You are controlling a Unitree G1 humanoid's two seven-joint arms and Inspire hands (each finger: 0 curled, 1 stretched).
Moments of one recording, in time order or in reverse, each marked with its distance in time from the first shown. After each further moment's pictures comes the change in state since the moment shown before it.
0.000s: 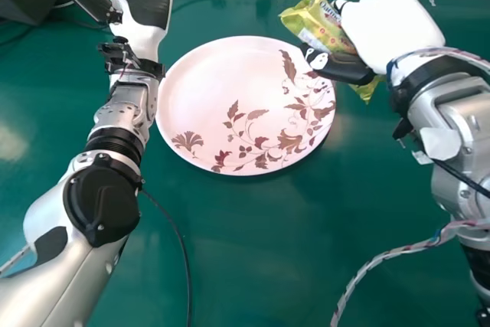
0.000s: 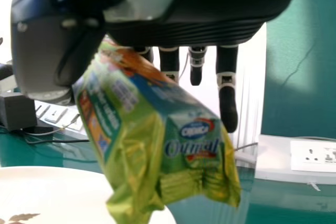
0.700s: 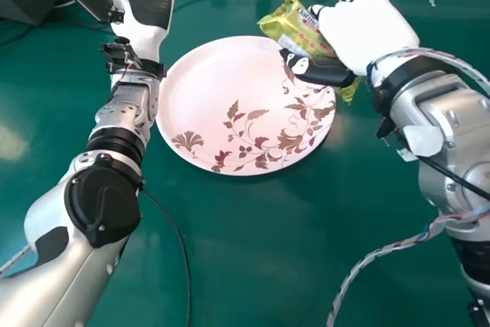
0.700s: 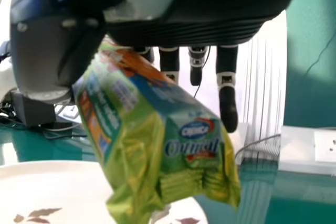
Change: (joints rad) left arm 0.000 -0.002 -0.007 0.000 0.000 -0.004 0.004; right arm -0.026 0.018 0.048 0.067 0.040 -0.040 -0.030
